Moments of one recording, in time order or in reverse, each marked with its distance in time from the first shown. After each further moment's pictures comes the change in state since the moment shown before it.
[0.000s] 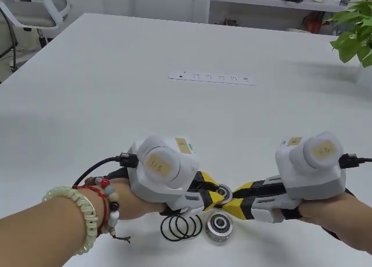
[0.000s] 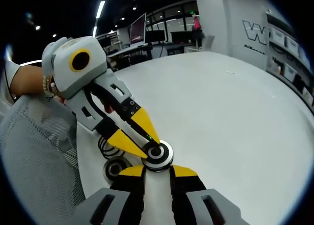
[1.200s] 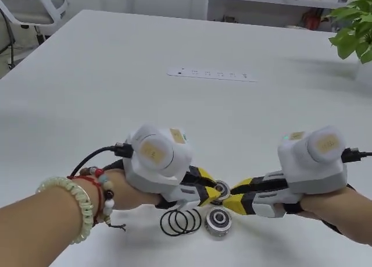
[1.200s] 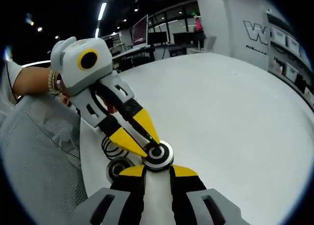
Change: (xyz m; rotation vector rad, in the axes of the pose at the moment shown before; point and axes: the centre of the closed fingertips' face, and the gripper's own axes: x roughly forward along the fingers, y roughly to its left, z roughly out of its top) left arm -0.004 0.000 -0.002 -0.050 0.001 -0.043; right arm 0.003 0.005 0.002 0.003 -0.020 0.027
